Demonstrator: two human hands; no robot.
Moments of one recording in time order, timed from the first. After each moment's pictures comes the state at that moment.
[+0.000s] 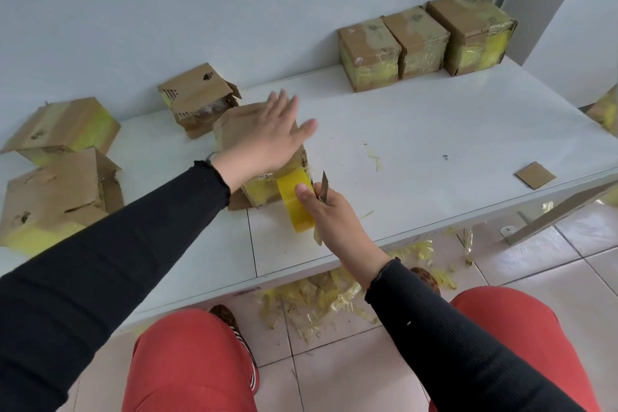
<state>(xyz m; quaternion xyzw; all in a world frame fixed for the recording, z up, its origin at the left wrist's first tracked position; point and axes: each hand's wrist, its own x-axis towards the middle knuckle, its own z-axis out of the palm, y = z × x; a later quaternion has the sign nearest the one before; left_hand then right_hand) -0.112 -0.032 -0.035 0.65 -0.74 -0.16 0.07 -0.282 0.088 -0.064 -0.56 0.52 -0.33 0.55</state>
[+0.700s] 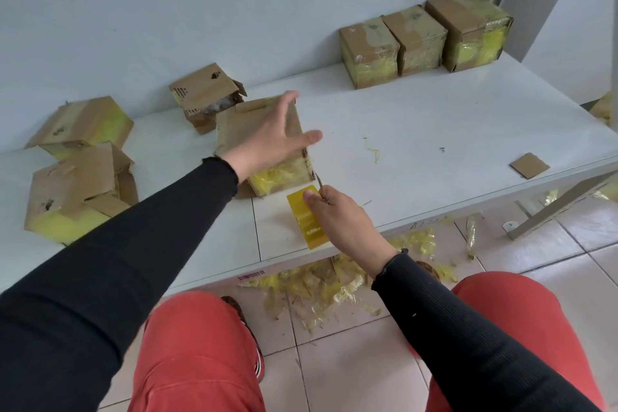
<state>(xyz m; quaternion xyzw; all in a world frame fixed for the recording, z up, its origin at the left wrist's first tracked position) -0.115 -0.005 -0.027 0.62 -0.71 -0.27 0.18 -0.300 0.107 -0.056 -0.65 0.57 -0.21 0.46</state>
